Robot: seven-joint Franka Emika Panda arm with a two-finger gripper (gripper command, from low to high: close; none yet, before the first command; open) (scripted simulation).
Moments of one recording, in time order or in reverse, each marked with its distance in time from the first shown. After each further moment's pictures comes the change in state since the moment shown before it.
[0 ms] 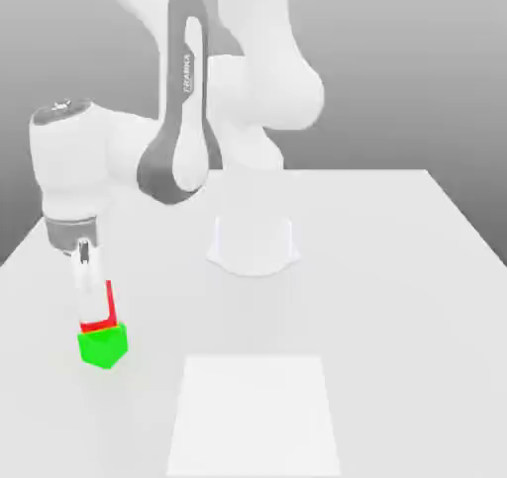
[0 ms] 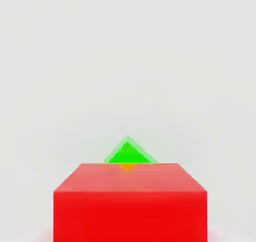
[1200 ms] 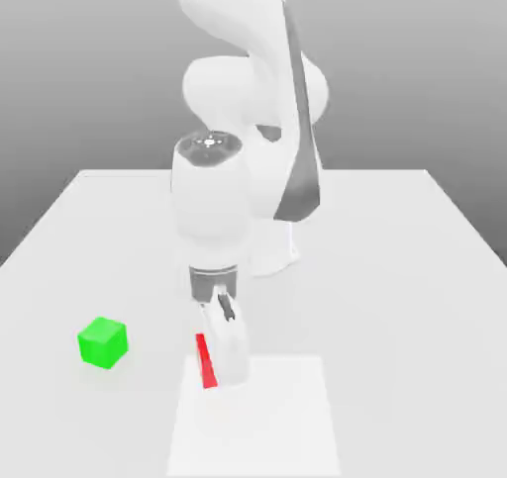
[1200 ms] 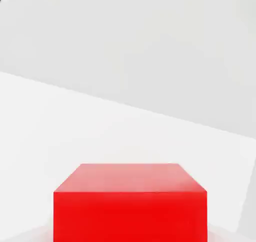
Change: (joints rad) arm 0.244 -0.002 0.295 0.030 -0.053 -0.022 0.649
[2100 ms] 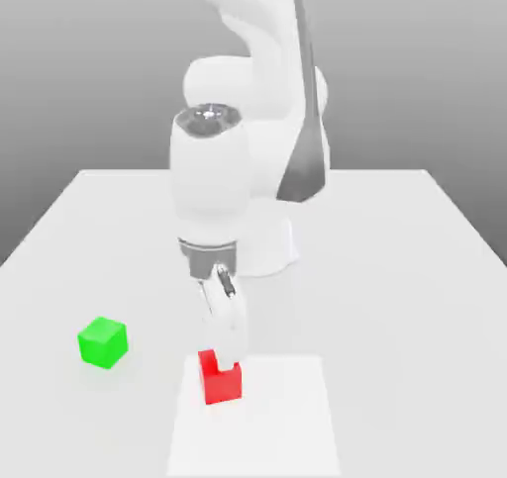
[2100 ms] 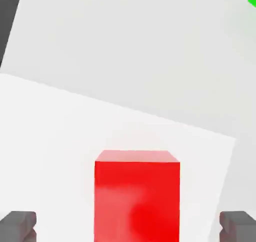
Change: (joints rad) arm -0.031 -0.011 0.030 -0.002 0.006 -0.011 -0.007
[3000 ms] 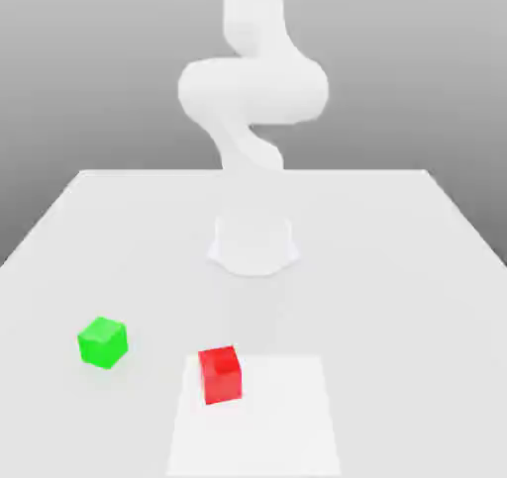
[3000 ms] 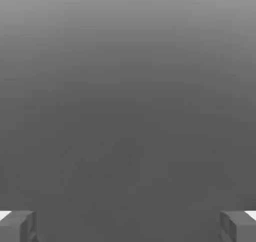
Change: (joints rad) arm 0.338 -0.764 -0.209 0.454 0.020 -0.505 -1.070
